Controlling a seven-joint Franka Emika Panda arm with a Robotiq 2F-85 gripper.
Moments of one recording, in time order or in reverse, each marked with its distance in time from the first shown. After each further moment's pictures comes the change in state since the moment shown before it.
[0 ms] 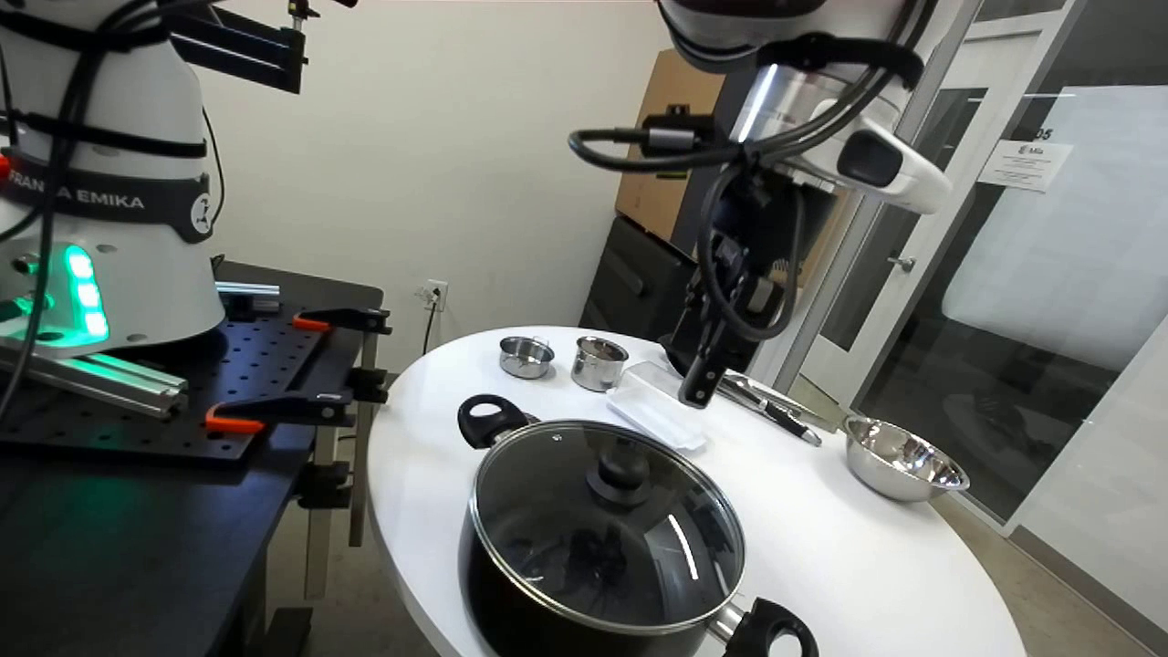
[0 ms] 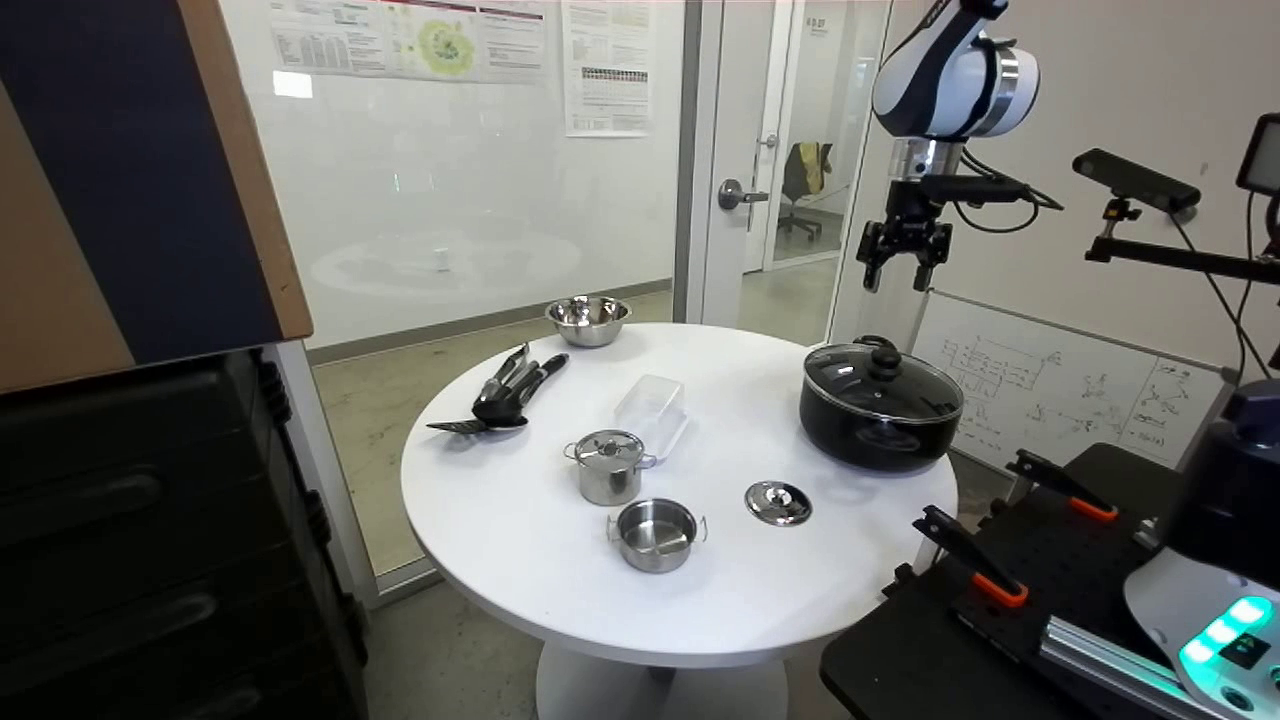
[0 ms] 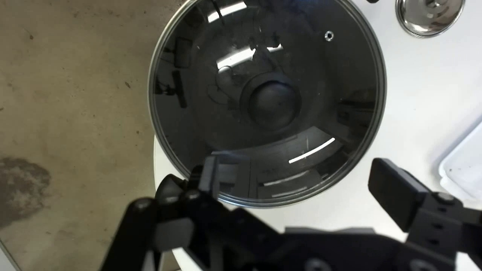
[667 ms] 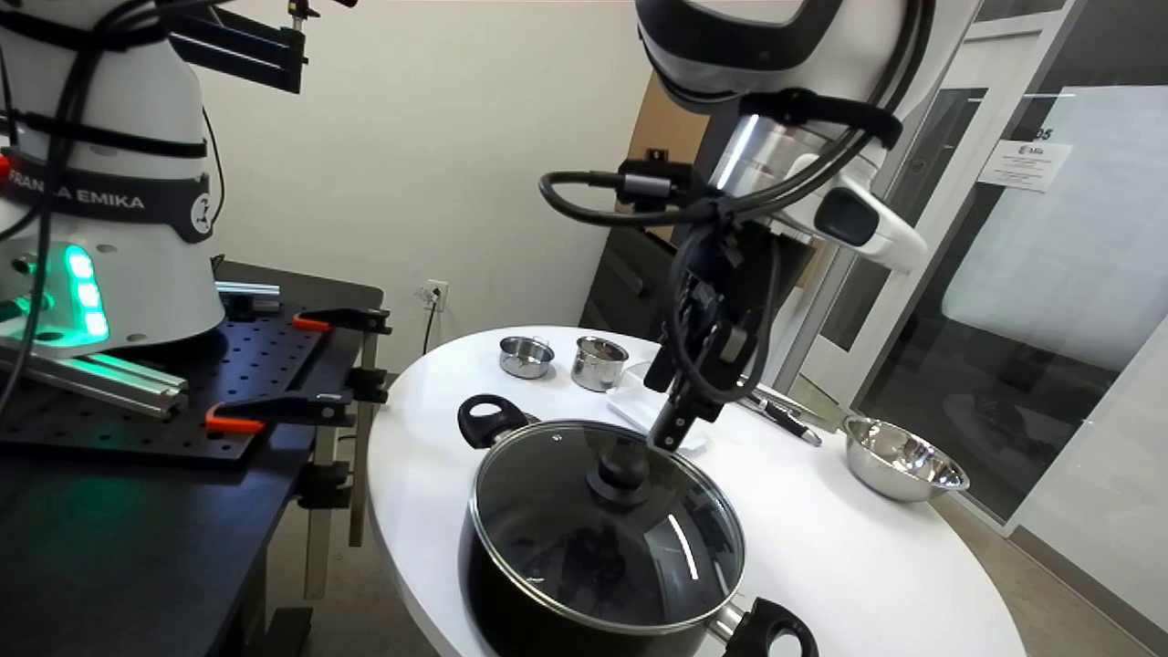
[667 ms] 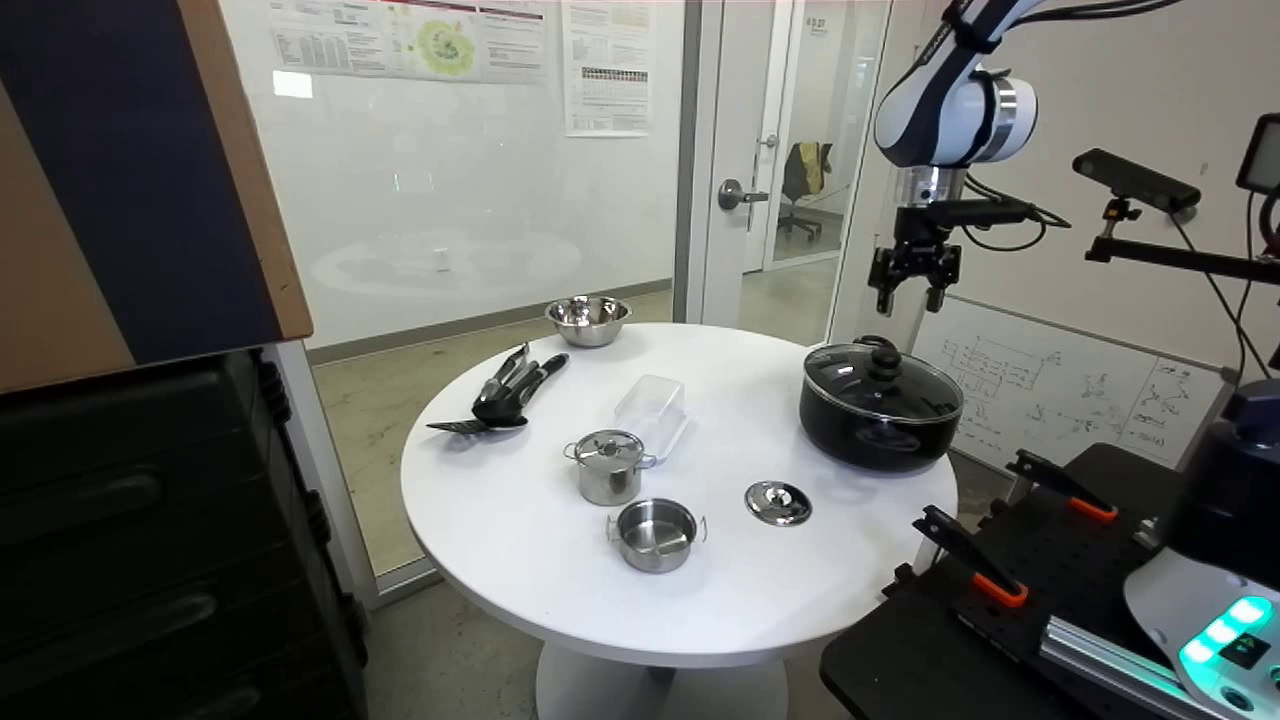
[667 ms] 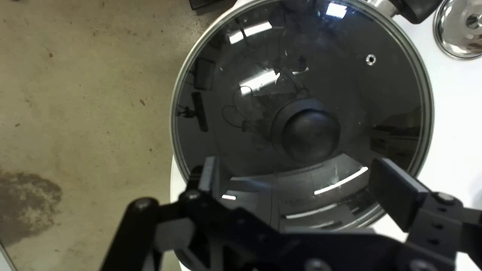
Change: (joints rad) arm -0.025 0.064 -0.004 -0.003 -0.050 0.015 0.002
